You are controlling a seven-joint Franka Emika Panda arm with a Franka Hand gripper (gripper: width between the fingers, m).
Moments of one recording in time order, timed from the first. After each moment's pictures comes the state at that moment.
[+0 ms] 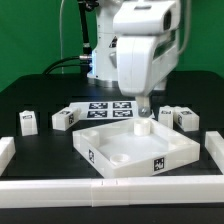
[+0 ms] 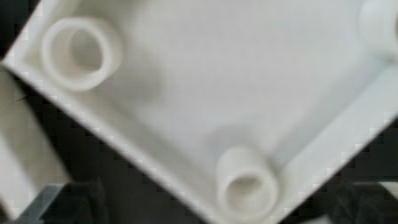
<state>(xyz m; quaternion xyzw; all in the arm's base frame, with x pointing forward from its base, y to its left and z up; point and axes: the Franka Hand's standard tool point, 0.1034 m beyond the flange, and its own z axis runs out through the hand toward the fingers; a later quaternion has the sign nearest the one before) 0.541 0.034 0.082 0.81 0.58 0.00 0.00</state>
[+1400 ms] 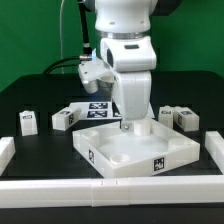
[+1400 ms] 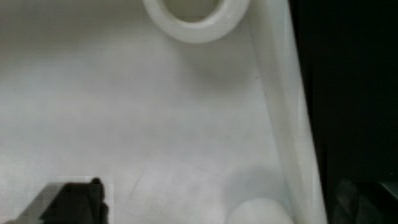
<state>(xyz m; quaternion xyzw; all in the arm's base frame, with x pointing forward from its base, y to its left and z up) 0.478 -0.010 0.040 0.63 0.77 -0.04 -0.03</state>
